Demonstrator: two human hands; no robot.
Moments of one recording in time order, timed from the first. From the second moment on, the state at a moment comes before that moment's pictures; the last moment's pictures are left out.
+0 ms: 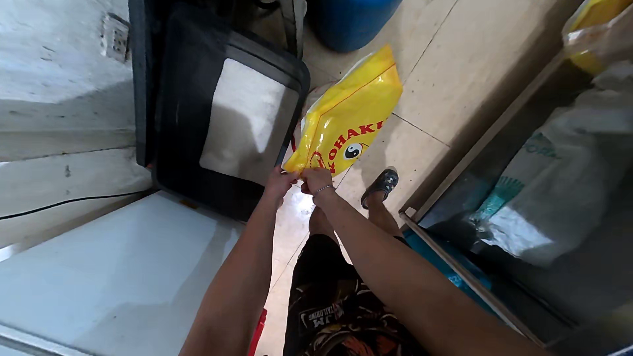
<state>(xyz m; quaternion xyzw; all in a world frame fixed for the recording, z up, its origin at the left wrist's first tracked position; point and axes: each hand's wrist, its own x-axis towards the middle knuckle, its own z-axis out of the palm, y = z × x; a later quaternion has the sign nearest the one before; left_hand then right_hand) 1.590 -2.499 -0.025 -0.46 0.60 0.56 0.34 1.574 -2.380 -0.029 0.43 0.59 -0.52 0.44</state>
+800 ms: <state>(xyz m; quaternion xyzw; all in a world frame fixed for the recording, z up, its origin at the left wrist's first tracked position) 1.608 -2.498 -0.027 -0.47 0.58 0.60 0.28 1.567 -2.373 -0.021 0.41 0.59 -0.49 0.50</state>
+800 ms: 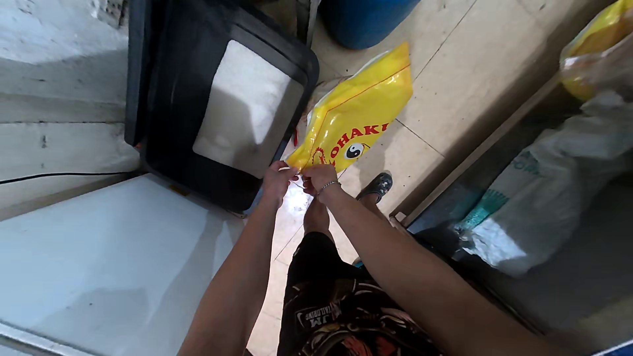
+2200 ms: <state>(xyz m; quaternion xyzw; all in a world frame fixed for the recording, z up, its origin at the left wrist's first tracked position) 1.616 -2.385 -0.016 -0.57 0.60 0.55 -0.06 1.462 -2.371 -0.016 -0.39 0.78 -0.09 0.48</state>
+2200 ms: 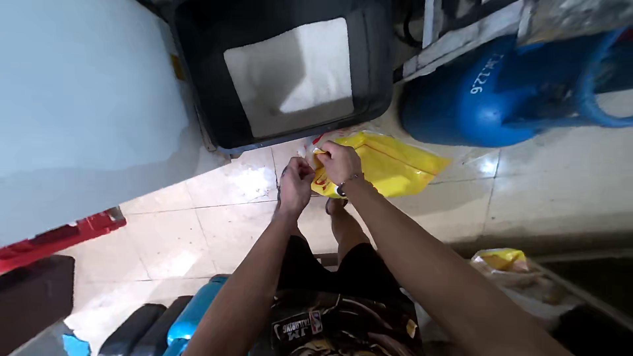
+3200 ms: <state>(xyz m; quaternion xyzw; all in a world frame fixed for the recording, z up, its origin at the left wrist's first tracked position) 1.601 -2.409 -0.063 -0.60 0.59 0.52 -0.14 1.451 -2.336 -0.038 -0.54 0.69 -0.19 0.44</state>
